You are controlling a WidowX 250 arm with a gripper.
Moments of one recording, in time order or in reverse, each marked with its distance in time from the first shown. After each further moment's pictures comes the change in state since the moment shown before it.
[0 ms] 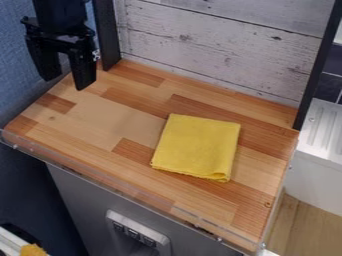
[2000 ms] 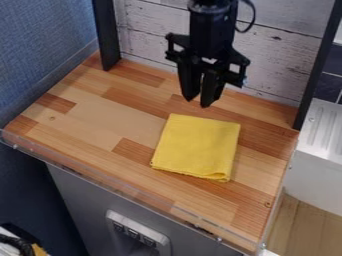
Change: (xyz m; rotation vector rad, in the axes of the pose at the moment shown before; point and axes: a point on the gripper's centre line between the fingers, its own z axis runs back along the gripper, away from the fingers) arm 0.066 -0.147 -0.024 0.019 -0.057 -0.157
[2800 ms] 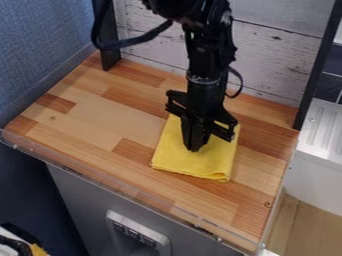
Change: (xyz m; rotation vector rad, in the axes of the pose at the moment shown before) arm -0.002 0.003 -0.080 0.017 0.031 -0.013
